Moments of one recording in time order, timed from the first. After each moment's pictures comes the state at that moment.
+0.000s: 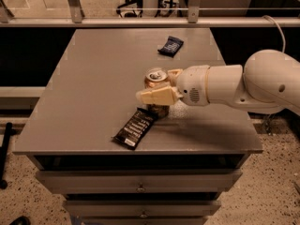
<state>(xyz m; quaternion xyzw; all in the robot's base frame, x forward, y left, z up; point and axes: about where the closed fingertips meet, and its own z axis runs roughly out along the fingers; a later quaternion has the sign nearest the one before) 0.535 -0.020 0.886 -0.40 0.72 0.33 0.47</state>
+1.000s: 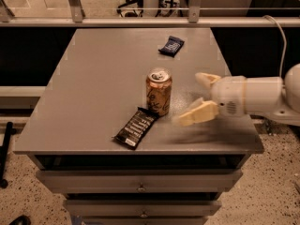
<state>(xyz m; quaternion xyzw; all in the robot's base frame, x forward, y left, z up) 0.522 -0.102 0.863 -0.41 0.72 0.29 0.48</state>
